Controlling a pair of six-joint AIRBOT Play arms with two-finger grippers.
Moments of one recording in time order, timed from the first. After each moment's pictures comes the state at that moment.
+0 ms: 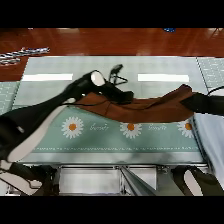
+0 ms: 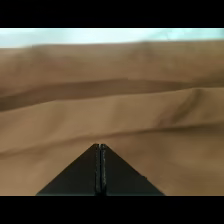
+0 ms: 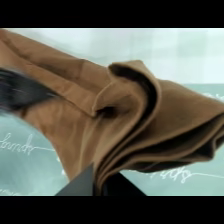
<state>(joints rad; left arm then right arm) -0.68 -1.79 1.50 0.82 -0.93 -1.53 -0.26 -0.68 0.88 -0.97 1.34 1.36</state>
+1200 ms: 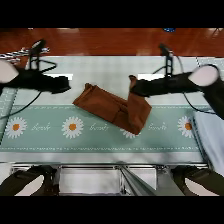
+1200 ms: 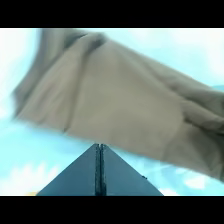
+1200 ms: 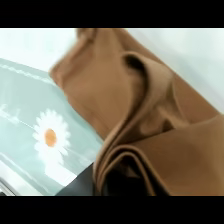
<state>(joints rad) -0.12 -1.01 1.03 1.17 -1.08 -1.58 0.33 -1.22 1.14 -0.84 0.98 1.50</state>
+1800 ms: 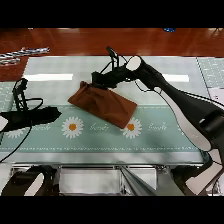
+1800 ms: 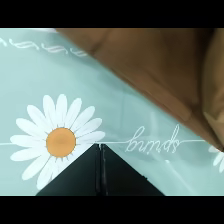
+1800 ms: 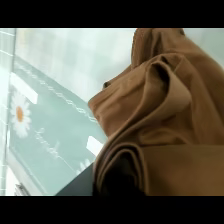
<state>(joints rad) -0.02 -0.66 0.59 1.15 -1.00 -1.61 0.54 -1.87 1.70 -0.64 0.92 1.51</state>
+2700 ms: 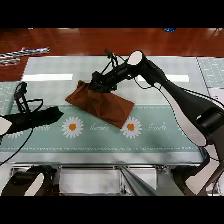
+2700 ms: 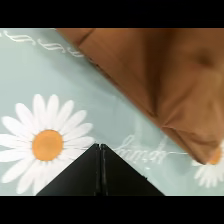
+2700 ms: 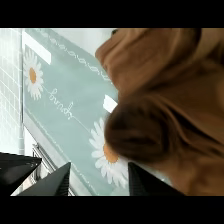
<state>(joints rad) -0.02 -0.65 0.53 1.07 -0.94 -1.68 0.50 -1.89 1.78 -0.64 1.16 1.59</state>
